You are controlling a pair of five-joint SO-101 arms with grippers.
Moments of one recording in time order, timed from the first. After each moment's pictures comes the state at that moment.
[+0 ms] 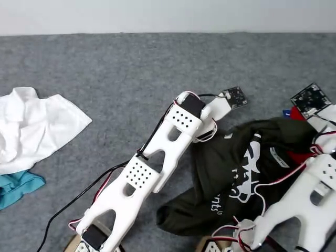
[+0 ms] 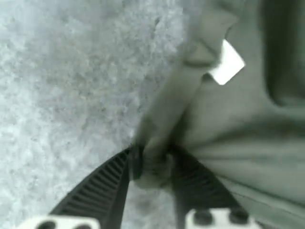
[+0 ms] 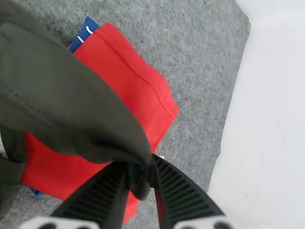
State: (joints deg) left arm 33.7 75.9 -83.2 98.9 -19.5; right arm 39.4 -28.4 28.5 49.1 72.3
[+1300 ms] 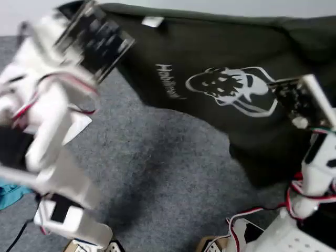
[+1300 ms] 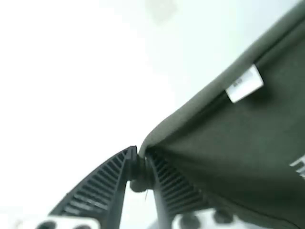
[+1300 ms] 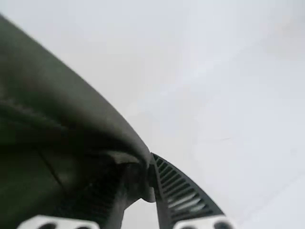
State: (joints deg) left arm 6.9 3.2 -82.9 99.4 -33.5; right arm 28.1 -46.4 -10.9 40.0 62.5
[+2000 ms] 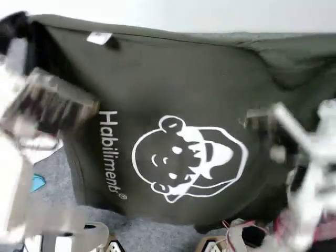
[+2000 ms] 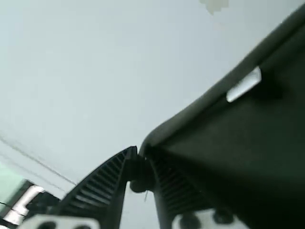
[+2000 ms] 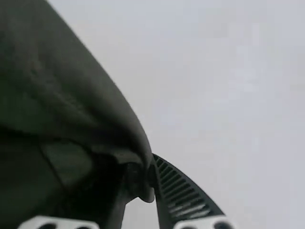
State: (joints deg) left arm -0.9 -7.8 -71.9 99.4 -39.7; right arm 17.9 -43.4 -18.1 61.1 67.6
